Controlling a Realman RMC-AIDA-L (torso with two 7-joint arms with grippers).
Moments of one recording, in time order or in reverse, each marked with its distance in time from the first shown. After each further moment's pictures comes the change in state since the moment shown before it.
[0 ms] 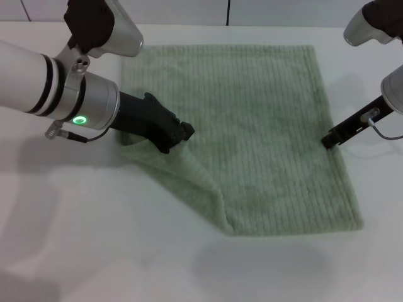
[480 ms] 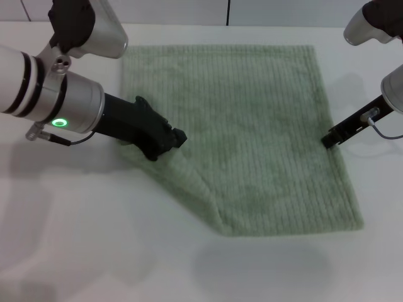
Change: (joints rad) left arm 0.038 0.002 -0.053 -0.105 0.012 -0.145 0.024; right arm 0.000 0.000 0.001 -0.001 0.000 0.001 0.000
